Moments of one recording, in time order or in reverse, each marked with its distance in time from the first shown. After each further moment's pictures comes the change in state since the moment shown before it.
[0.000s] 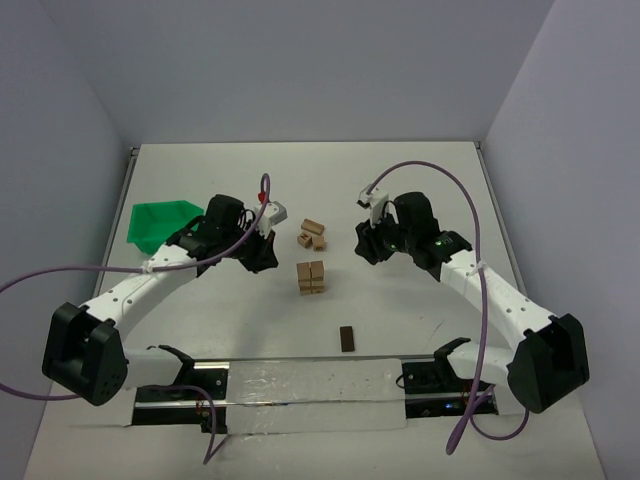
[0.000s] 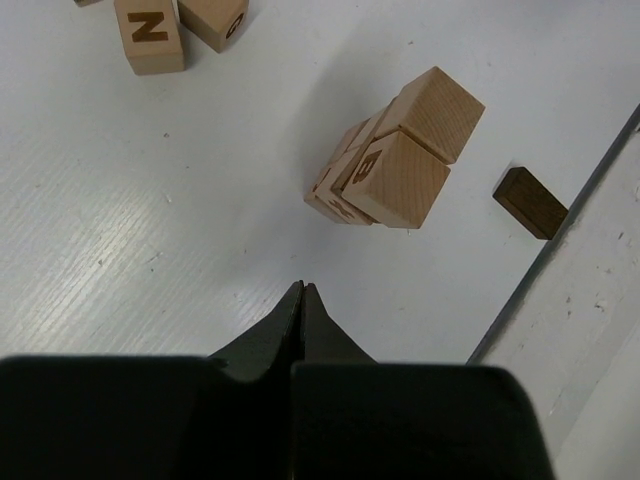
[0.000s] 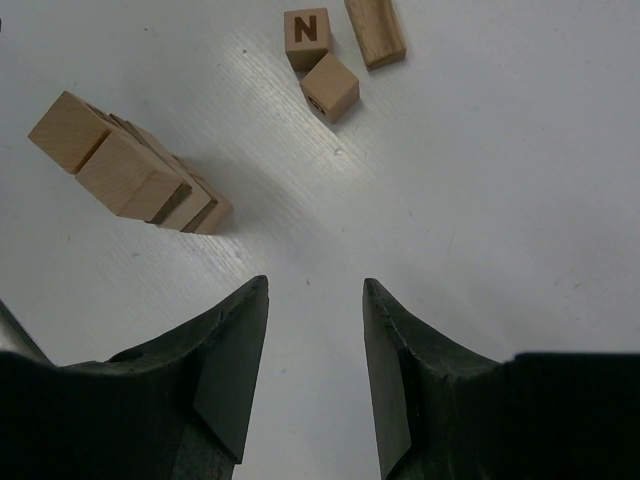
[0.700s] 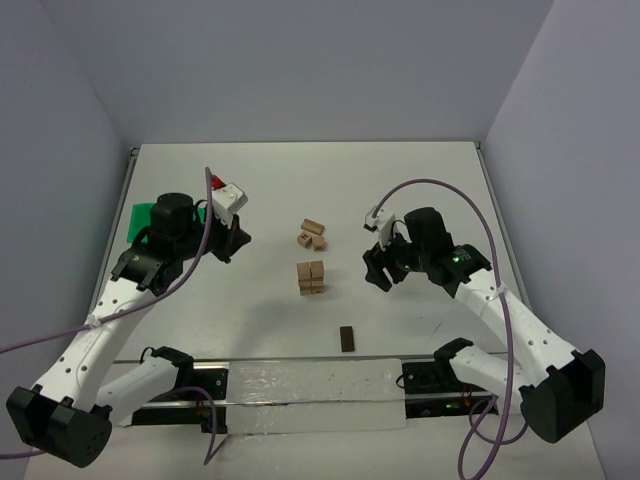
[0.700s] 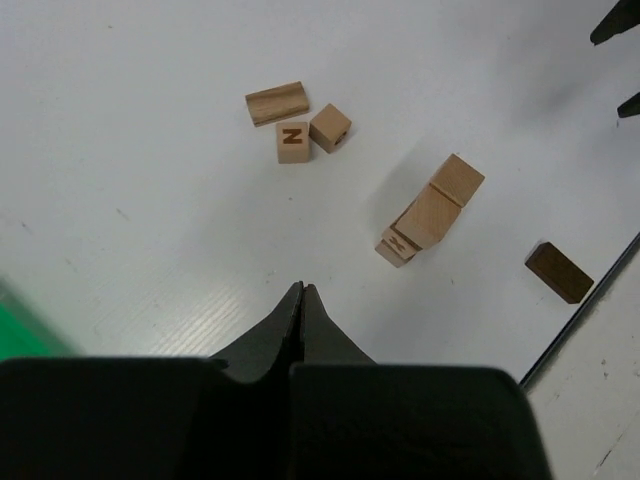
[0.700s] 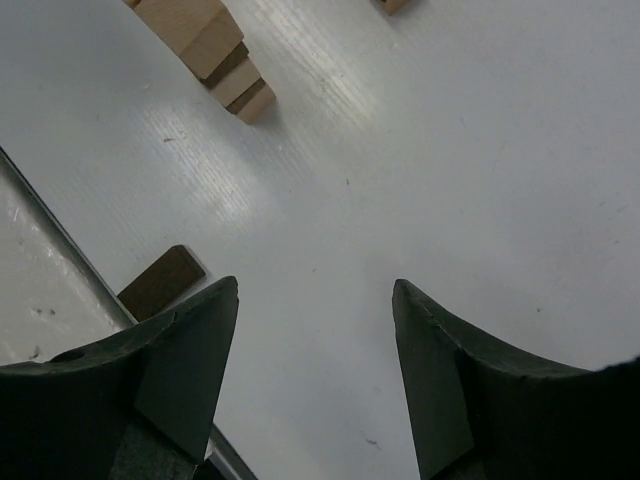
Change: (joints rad) left arm 0.118 -0.328 0.037 -0.048 -0.070 0.029; right arm 0.013 -0.175 -0.028 -0.274 -0.030 -0.111
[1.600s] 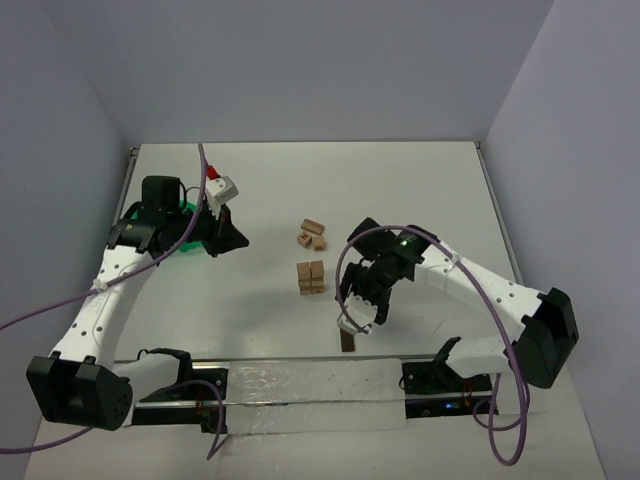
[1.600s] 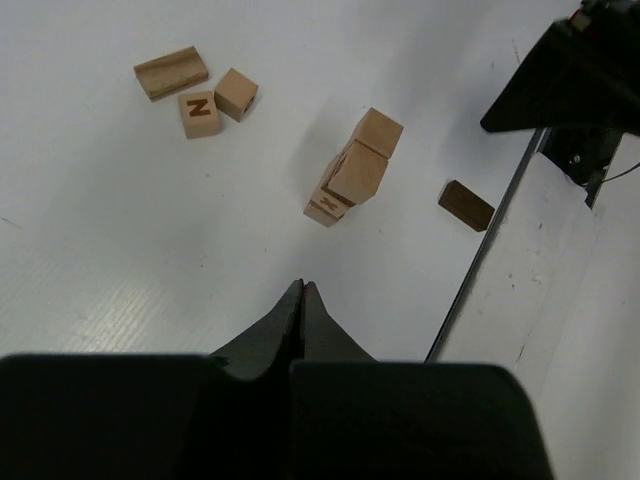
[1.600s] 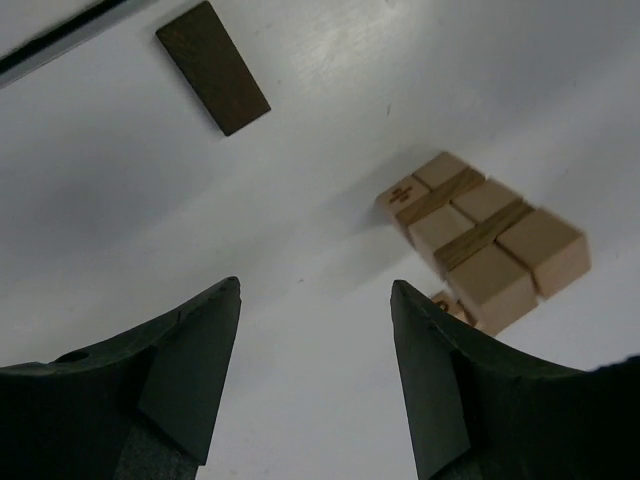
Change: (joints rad) left arm 0.209 0.183 0.140 -0.238 0.432 0.188; right arm 0.329 0.297 0.248 -0.507 -0.056 -1.633
